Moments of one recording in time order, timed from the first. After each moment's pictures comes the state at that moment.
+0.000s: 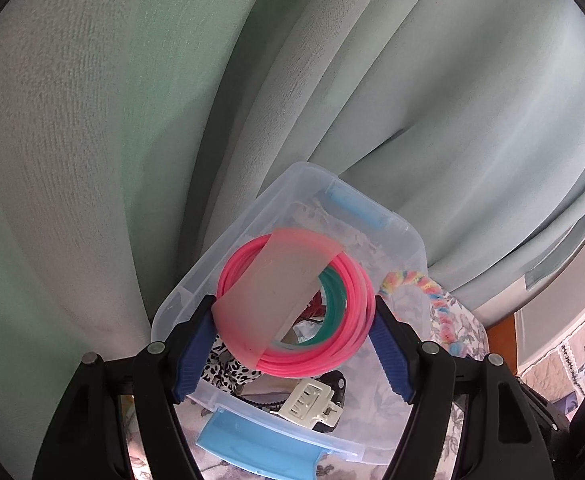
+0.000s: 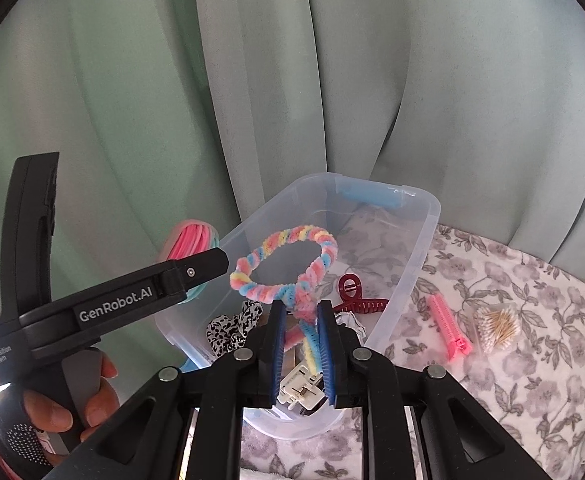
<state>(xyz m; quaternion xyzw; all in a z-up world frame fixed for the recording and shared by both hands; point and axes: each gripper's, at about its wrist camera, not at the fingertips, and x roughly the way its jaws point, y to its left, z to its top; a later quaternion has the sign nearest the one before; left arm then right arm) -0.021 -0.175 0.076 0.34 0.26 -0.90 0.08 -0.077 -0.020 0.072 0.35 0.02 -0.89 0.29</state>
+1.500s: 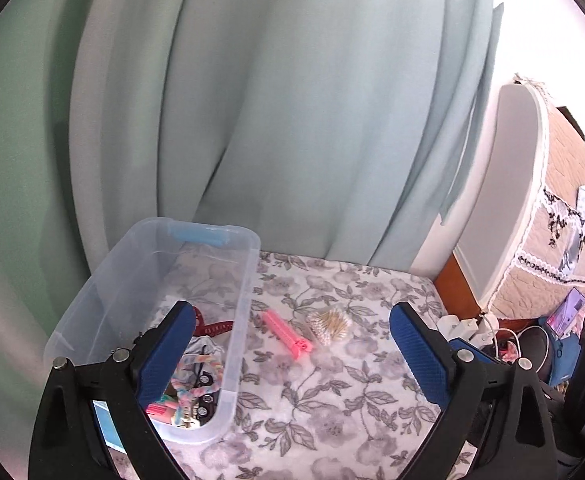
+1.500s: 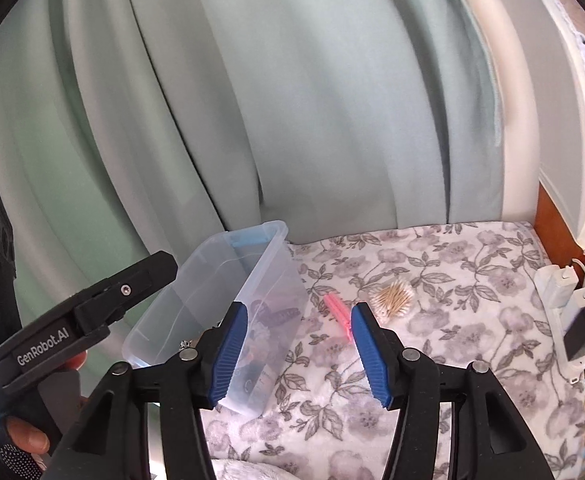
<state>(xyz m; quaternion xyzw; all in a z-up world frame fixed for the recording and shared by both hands) -0.006 0.004 0.137 0.28 0.07 -0.96 -0.03 -0.025 0.167 0.088 0.29 -0.15 -0.93 0.17</state>
